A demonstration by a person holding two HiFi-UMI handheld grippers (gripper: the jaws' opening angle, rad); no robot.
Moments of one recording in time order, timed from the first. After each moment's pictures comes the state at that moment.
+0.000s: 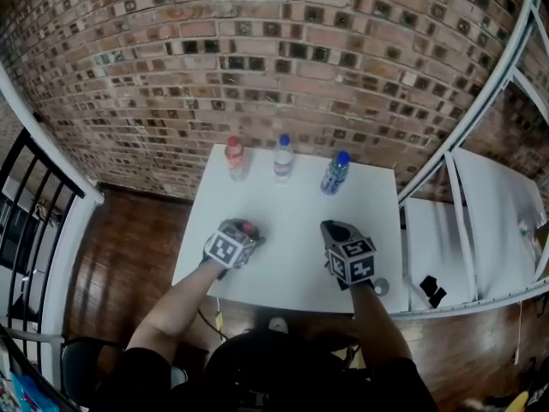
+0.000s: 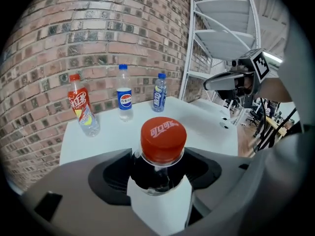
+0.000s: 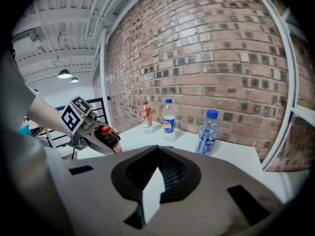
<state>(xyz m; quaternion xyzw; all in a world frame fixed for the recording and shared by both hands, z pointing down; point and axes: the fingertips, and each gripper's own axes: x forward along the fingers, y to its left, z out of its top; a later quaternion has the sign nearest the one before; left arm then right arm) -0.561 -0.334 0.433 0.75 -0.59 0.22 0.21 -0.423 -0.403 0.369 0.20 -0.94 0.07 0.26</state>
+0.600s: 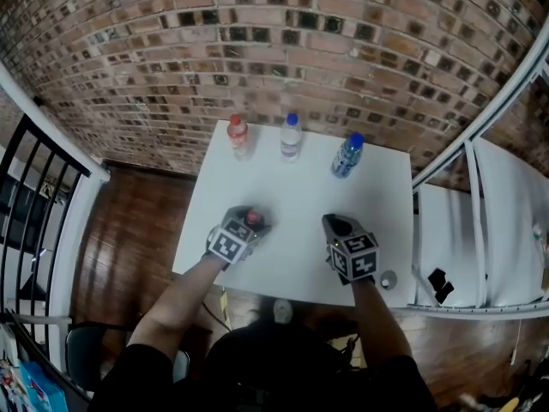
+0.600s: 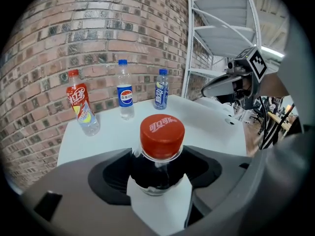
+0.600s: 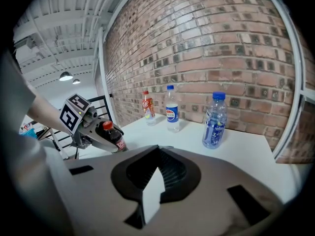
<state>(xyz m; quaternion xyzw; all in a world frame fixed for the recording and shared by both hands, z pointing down) -0.567 -0.340 0.466 0.73 -0.61 0.22 0.20 -0.431 -0.406 0.414 0.17 -0.94 0.11 0.28</state>
